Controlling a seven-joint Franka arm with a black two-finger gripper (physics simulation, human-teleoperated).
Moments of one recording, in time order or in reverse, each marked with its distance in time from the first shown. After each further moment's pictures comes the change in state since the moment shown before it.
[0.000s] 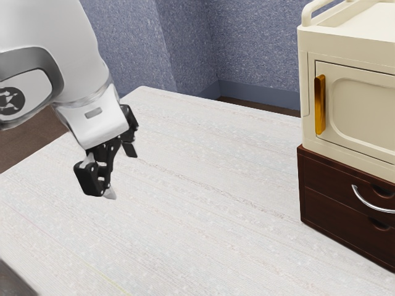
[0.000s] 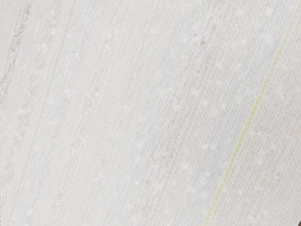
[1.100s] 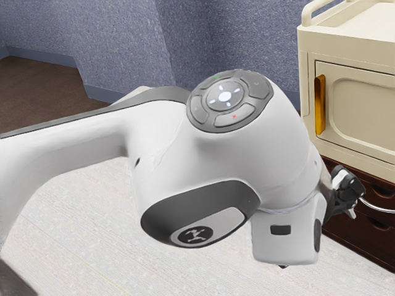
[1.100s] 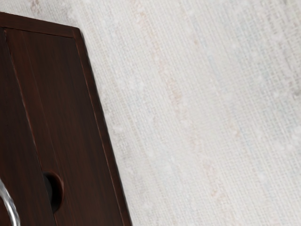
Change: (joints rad) arm -0.421 0.346 -0.013 0.082 0.046 0.539 0.236
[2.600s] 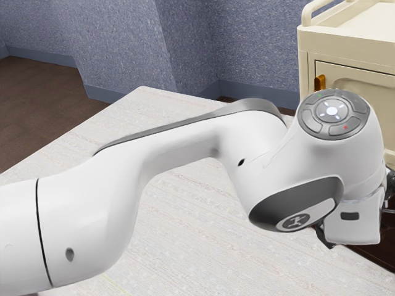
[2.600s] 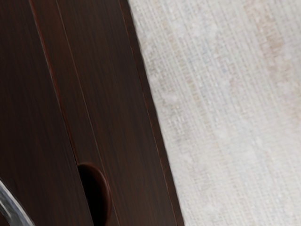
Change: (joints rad) arm 0.053 0.368 0.034 0.310 0.005 0.016 0.047
